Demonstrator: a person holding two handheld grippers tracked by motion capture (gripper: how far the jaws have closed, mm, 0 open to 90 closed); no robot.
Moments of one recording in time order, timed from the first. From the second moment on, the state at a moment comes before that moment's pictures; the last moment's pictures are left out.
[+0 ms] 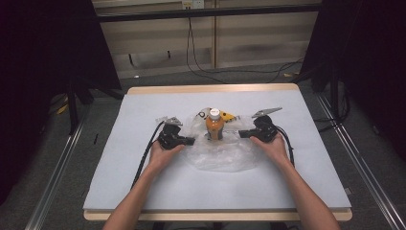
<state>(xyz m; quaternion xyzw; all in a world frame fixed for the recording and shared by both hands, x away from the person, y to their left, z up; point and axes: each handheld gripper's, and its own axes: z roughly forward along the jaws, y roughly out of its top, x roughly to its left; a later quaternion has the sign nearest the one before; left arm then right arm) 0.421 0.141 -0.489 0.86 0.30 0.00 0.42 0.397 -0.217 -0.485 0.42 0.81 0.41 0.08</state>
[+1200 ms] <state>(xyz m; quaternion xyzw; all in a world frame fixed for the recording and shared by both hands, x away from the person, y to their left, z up) 0.411 0.117 -0.435 0.88 0.25 0.02 0.41 0.401 -0.197 -0.410 0.34 0.84 0.42 0.09</state>
